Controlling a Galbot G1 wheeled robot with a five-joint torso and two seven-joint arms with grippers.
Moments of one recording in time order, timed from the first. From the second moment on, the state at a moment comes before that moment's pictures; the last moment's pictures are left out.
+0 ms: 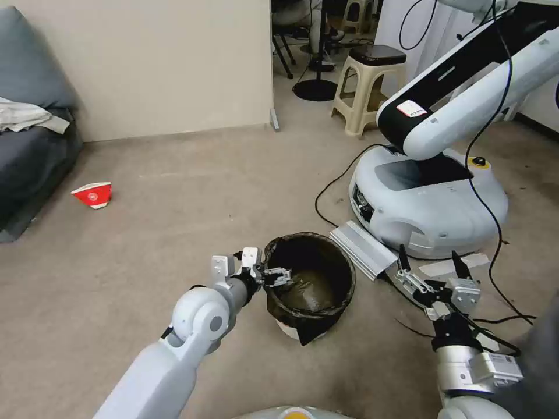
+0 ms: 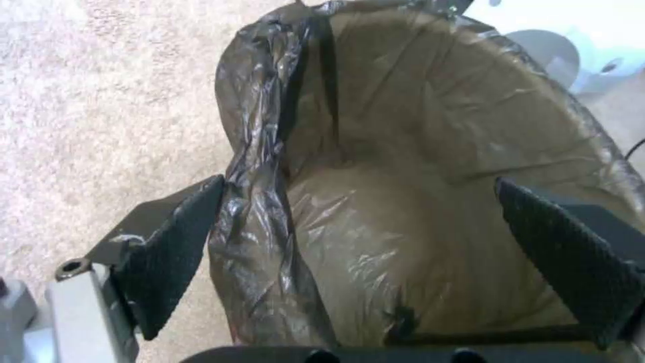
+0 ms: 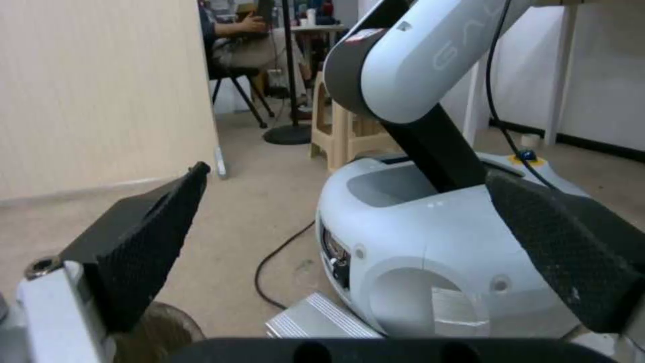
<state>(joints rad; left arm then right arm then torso) 1.14 -1.20 -0.12 -1.96 -0.85 0.71 -0.32 -1.79 1.59 0.65 2.28 0.11 0.11 0.00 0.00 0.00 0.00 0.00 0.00</state>
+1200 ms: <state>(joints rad) 1.06 -1.21 -0.03 -1.84 -0.83 0.73 -0.51 -1.78 1.59 0.65 2.26 0.11 0.11 0.01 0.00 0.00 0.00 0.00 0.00</state>
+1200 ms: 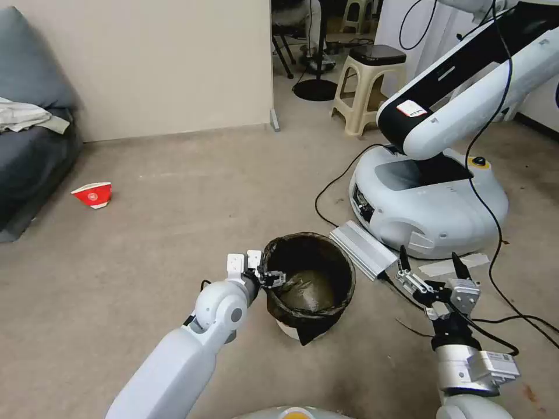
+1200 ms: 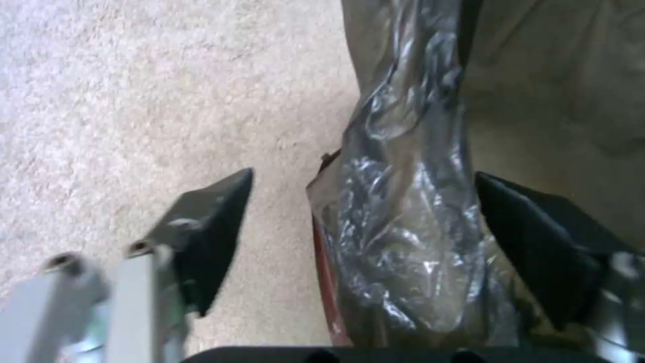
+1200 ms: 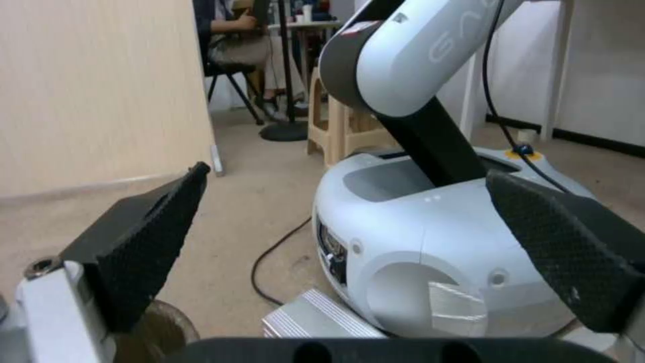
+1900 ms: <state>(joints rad) 1.08 -1.22 -0.04 -1.83 -0.83 0.73 -0.52 -1.78 1.59 0.65 2.26 0.11 0.11 0.02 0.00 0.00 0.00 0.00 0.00</state>
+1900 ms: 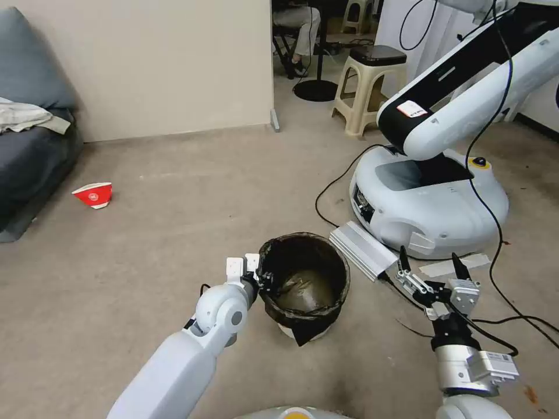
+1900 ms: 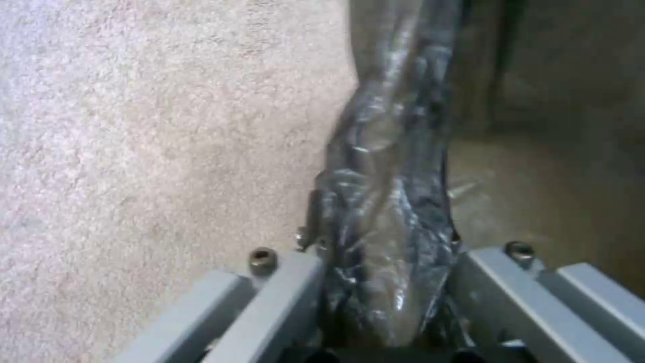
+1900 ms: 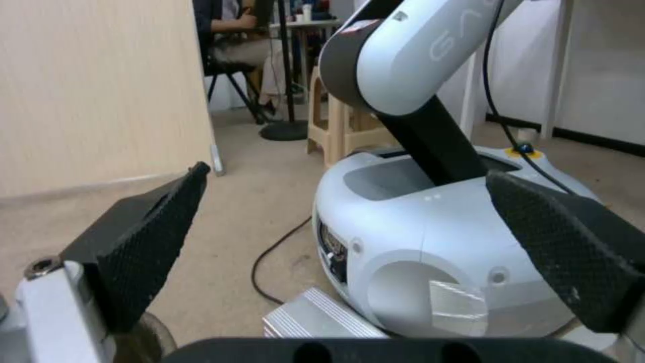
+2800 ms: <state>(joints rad) 1.15 -1.18 -0.22 -2.03 -0.98 0.73 -0.54 -1.79 1.57 0.65 2.27 0.11 0.11 0.02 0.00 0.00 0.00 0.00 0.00</state>
